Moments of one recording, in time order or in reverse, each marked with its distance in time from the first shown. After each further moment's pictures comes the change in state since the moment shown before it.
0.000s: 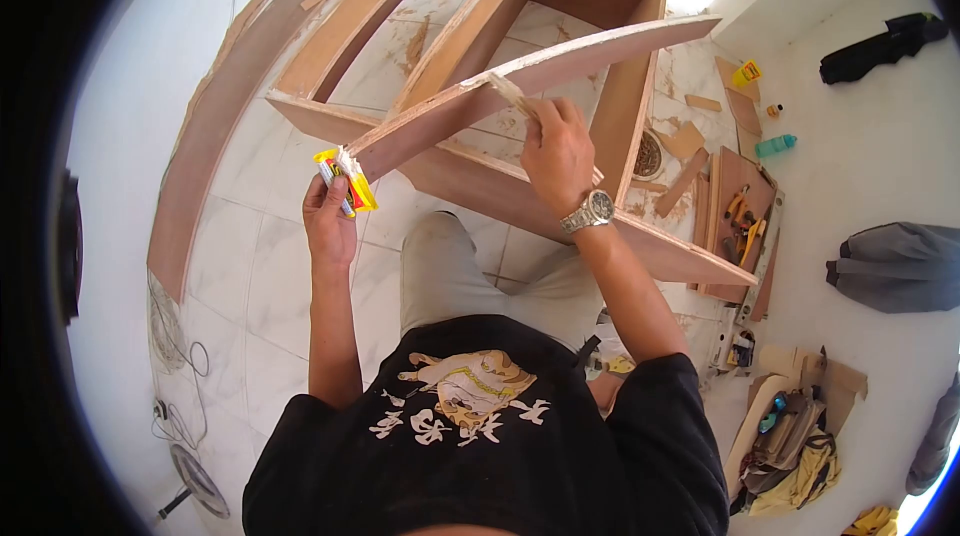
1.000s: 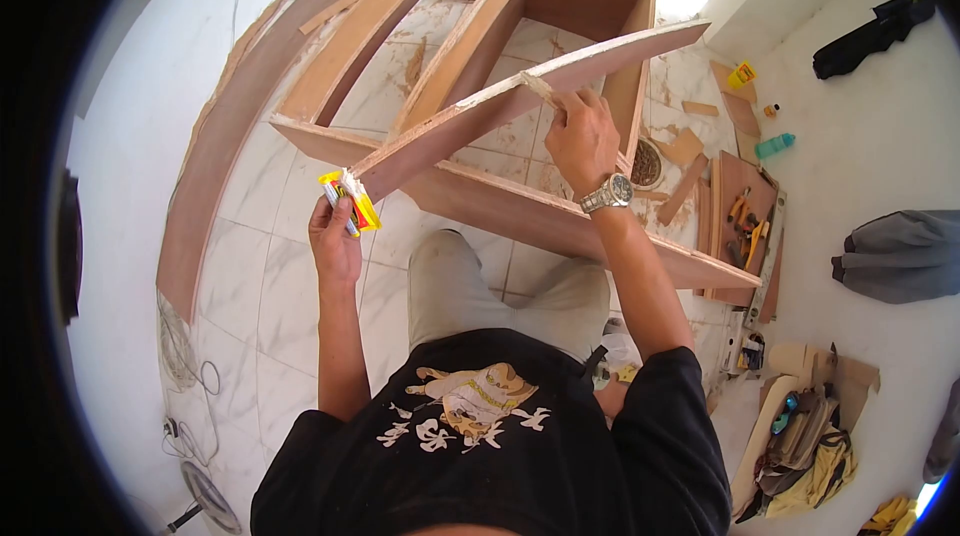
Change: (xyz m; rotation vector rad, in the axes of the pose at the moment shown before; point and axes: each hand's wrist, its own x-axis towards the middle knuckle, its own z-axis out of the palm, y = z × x) left_hand 0.000 0.006 0.005 0.022 -0.002 -0.008; right_hand 0.028 0.044 -0.009 -0.180 0.054 0.022
